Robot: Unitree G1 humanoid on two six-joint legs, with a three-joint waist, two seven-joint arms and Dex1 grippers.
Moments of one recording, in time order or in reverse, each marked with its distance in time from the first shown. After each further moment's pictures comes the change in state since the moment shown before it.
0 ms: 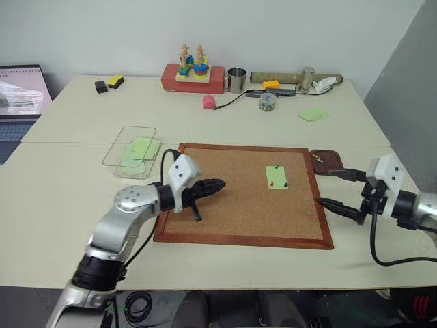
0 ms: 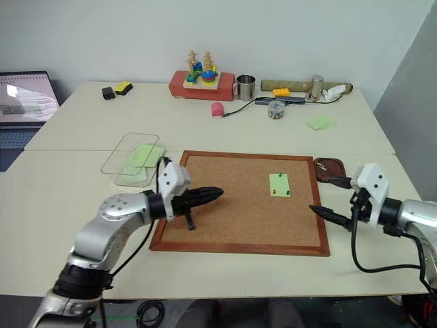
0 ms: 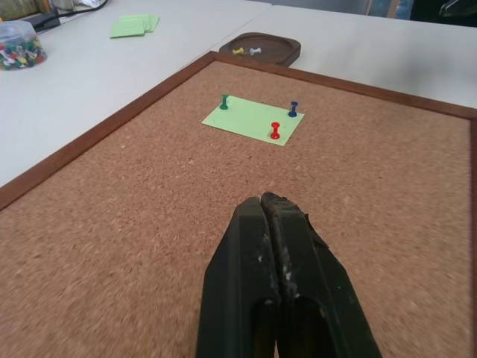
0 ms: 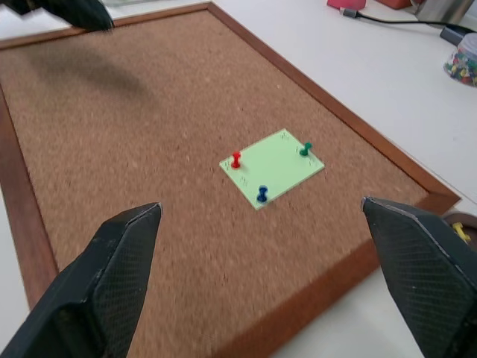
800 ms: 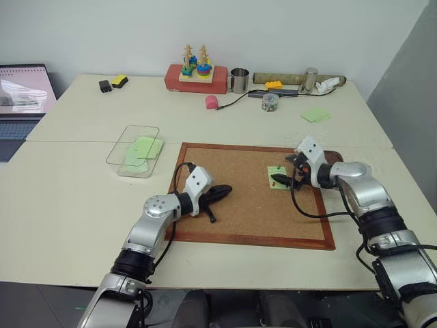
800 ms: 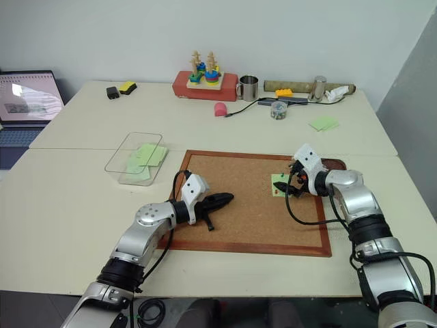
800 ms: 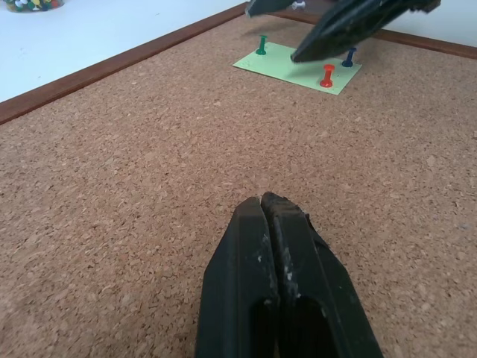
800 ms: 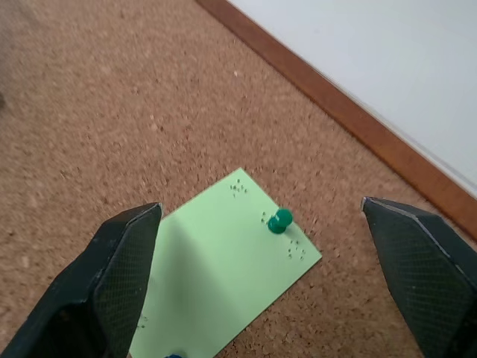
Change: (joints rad) left arm -0.027 -0.145 -0.017 0.320 0.135 -0.238 0.044; right arm -0.573 0.315 0.364 0.809 -0.339 -0.179 -0.091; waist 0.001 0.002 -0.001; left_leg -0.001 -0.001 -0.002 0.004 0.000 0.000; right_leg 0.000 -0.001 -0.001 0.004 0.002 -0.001
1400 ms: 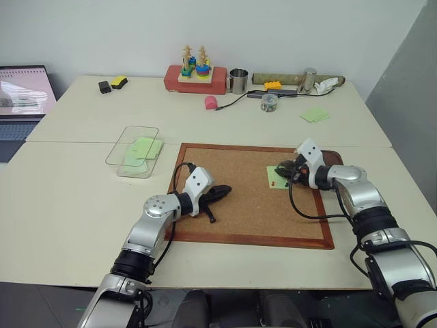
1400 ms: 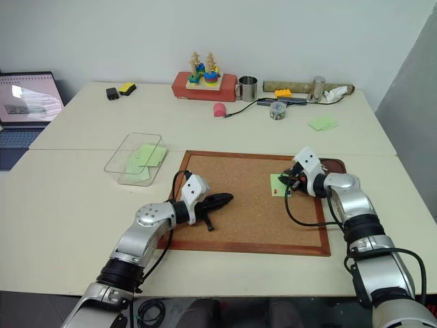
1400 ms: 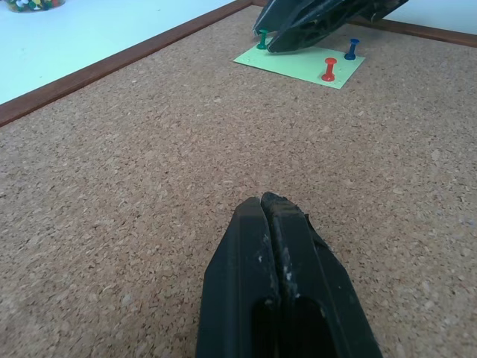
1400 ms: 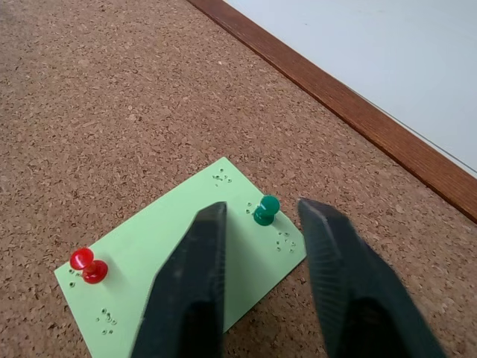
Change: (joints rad) left arm 0.003 0.000 0.001 -0.007 0.025 0.003 0.006; right arm -0.013 0.042 -0.031 0.114 -0.016 -0.118 0.000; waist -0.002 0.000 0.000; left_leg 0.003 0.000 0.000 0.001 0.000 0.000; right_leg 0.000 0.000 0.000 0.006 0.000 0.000
